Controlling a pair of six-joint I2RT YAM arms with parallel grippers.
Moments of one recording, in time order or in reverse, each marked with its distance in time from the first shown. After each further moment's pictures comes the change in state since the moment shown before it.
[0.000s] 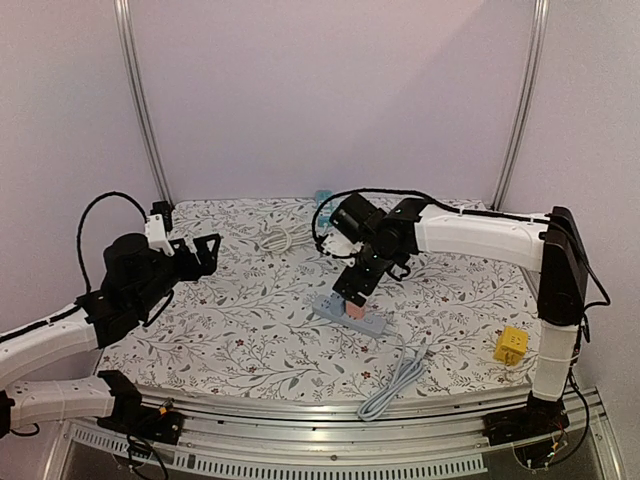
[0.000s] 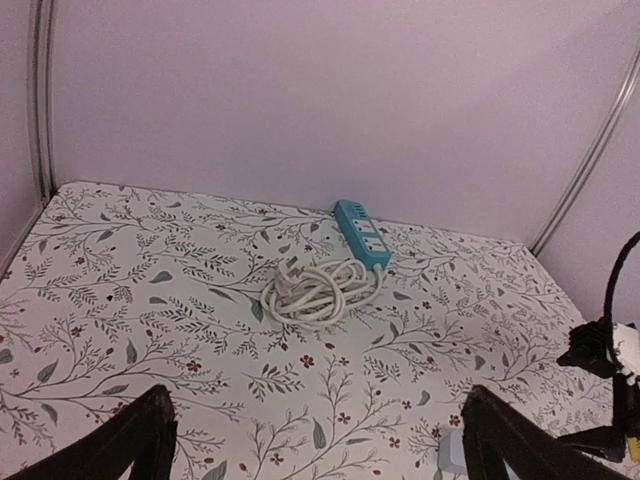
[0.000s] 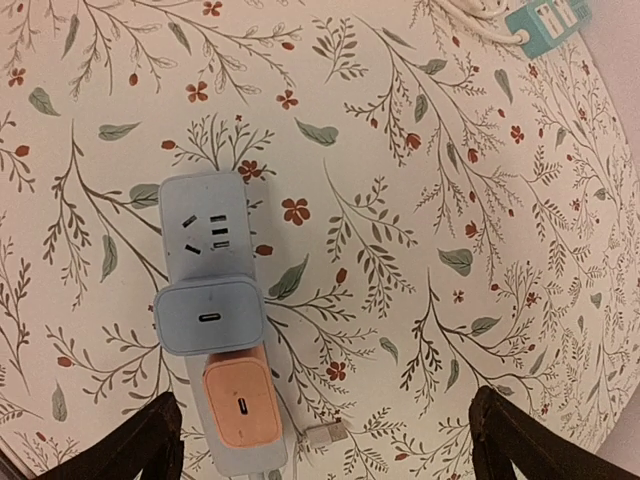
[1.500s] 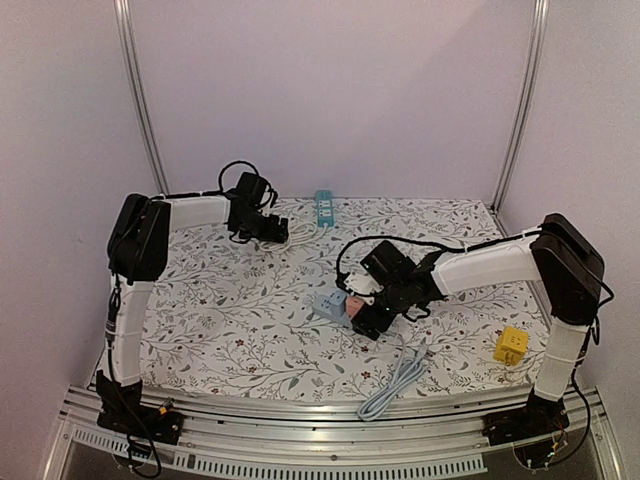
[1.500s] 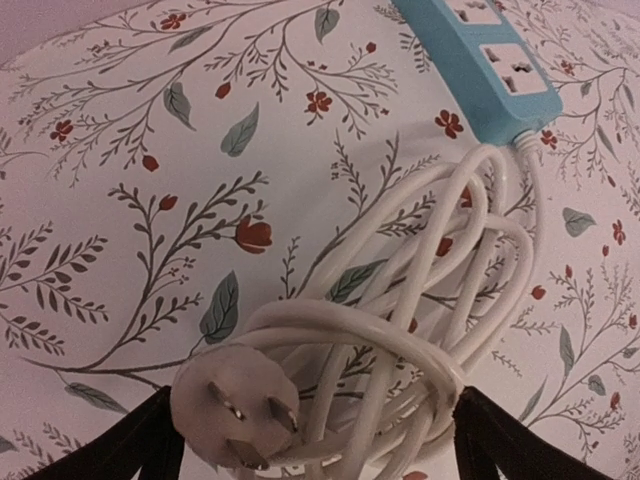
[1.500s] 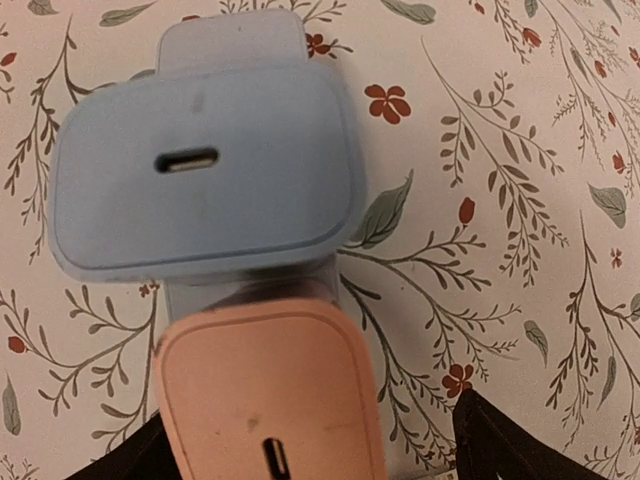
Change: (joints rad) left arm 0.177 1.474 1.350 -0.587 0.317 0.210; right arm -0.060 -0.103 -0.532 0.512 -0.197 0.029
